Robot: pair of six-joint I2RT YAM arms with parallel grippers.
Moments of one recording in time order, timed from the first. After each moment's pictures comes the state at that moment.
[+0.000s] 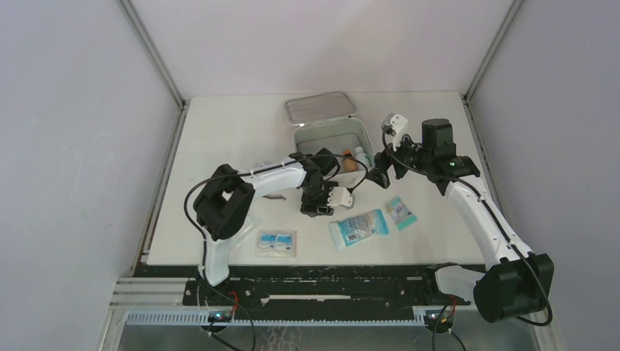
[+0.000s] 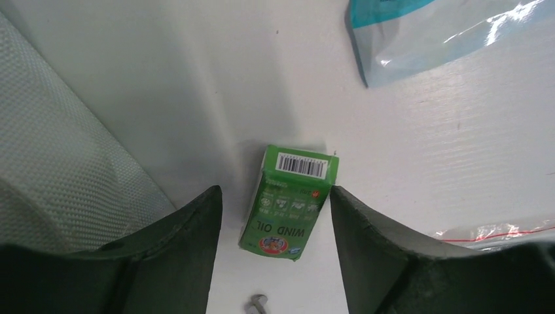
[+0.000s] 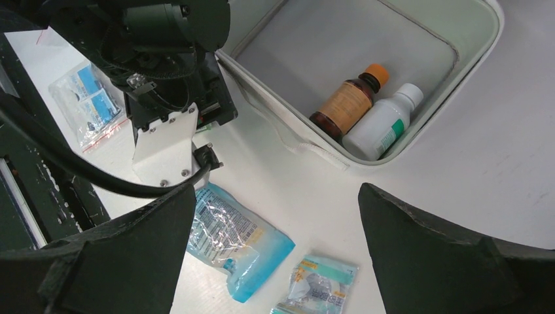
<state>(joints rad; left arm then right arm) -0.79 1.98 1.40 -0.79 0.25 0.96 0.20 1.19 1.05 -0.54 -0.67 -0.34</state>
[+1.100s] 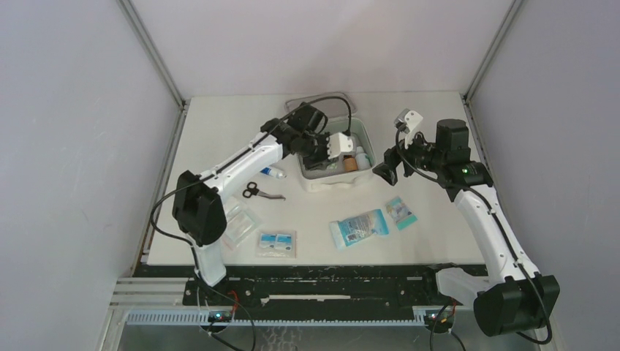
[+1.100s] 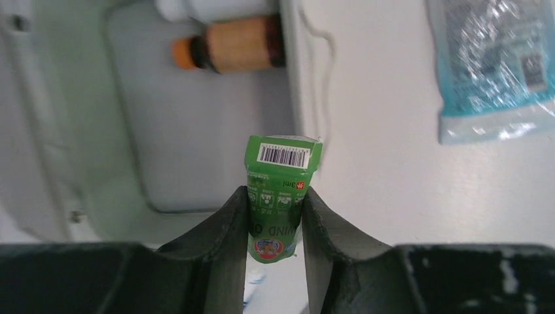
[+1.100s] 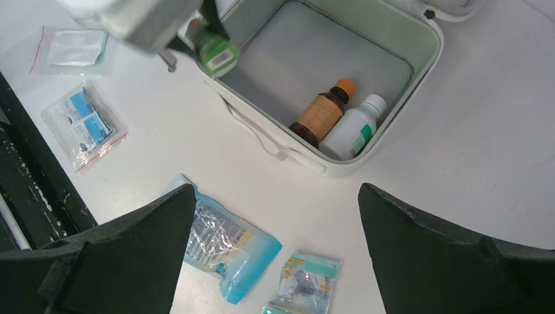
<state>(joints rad) -0.68 1.84 1.65 -0.81 0.34 0.79 0.13 1.10 1.05 -0.53 -0.68 -0.31</state>
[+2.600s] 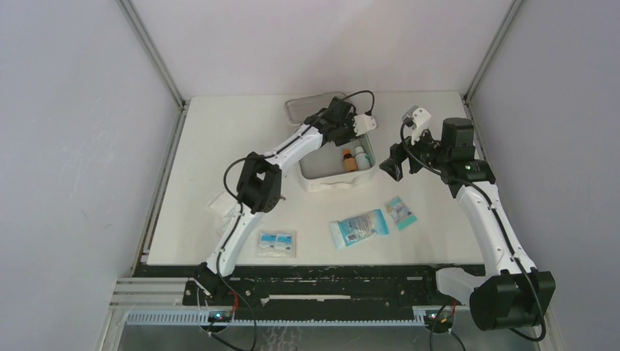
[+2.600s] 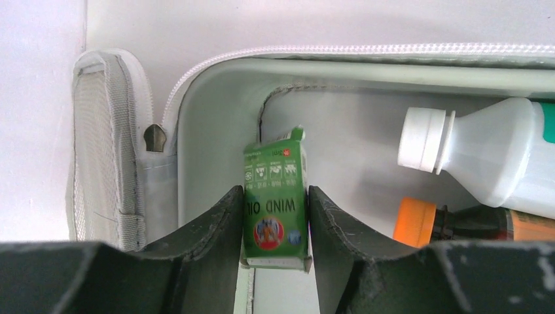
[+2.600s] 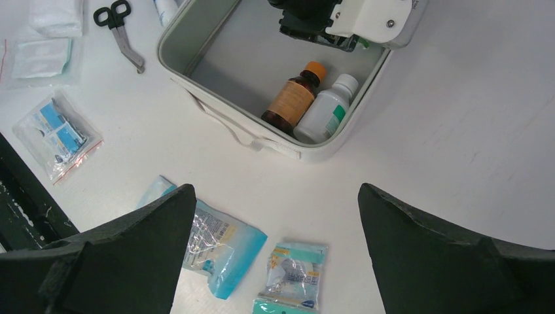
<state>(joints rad) -0.65 2.55 2.33 -0.52 0.10 0.72 0.05 1.13 1.05 -0.52 -0.65 -0.29</state>
